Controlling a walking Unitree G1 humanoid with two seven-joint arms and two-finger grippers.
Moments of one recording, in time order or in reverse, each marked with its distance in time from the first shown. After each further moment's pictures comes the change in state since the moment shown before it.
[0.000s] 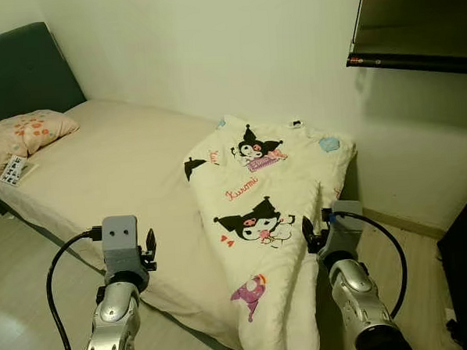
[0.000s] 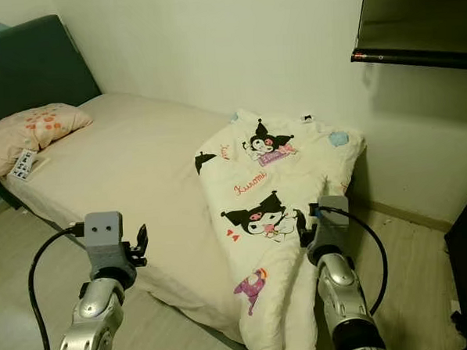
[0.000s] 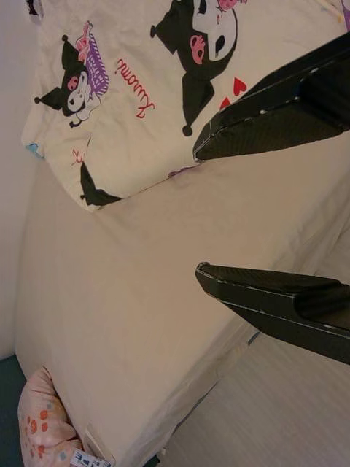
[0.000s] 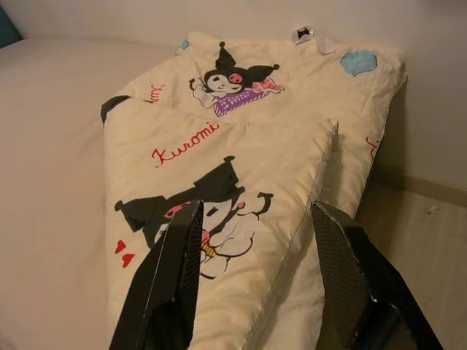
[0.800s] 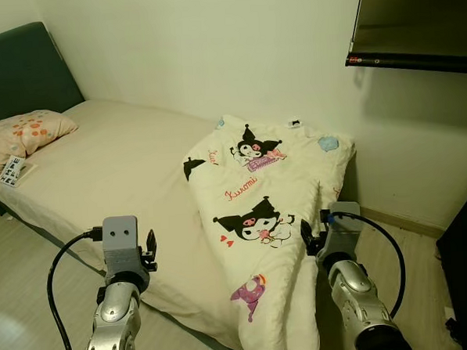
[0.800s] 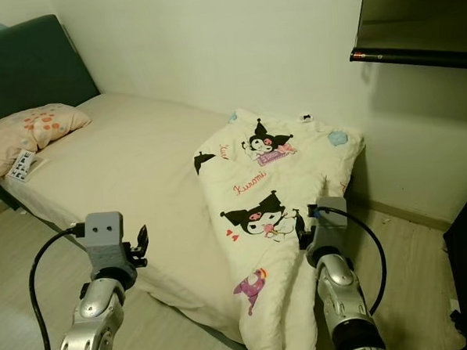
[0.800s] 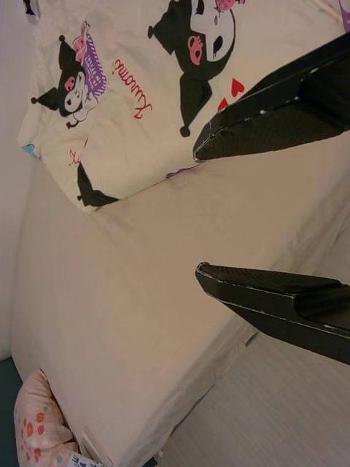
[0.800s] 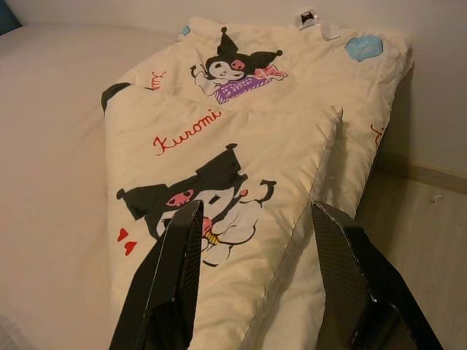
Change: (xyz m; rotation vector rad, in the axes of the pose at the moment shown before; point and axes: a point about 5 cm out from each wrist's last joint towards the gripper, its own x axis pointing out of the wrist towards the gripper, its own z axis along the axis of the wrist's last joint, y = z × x) left arm 0.000 0.000 -0.001 -0.003 0.008 0.004; right arm 0.000 0.001 -0.003 0.005 0.035 0.009
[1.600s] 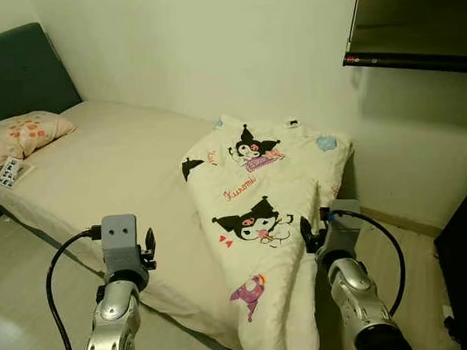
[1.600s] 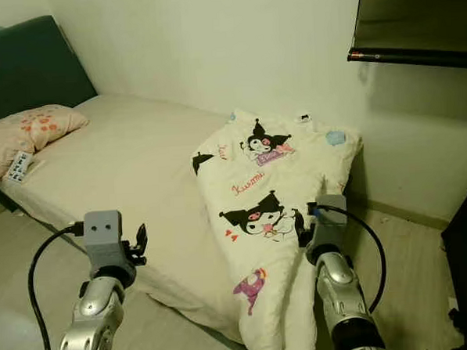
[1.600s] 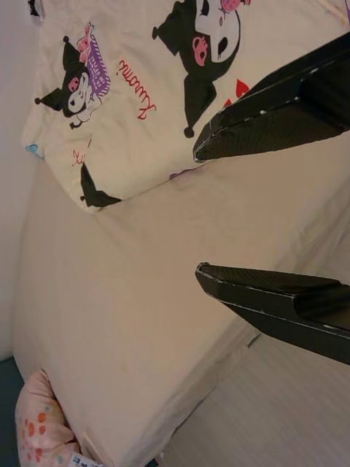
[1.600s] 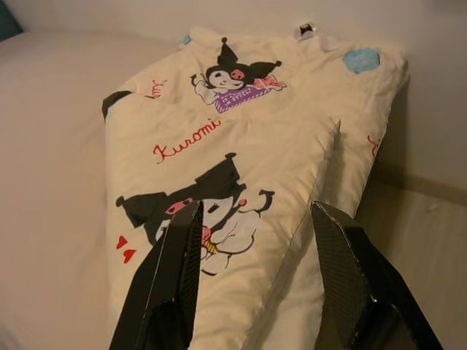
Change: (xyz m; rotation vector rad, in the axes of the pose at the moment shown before) left arm 0.002 0.000 0.003 0.002 -0.006 0.006; right arm 0.001 0.003 0.005 -0.038 -0.017 0.019
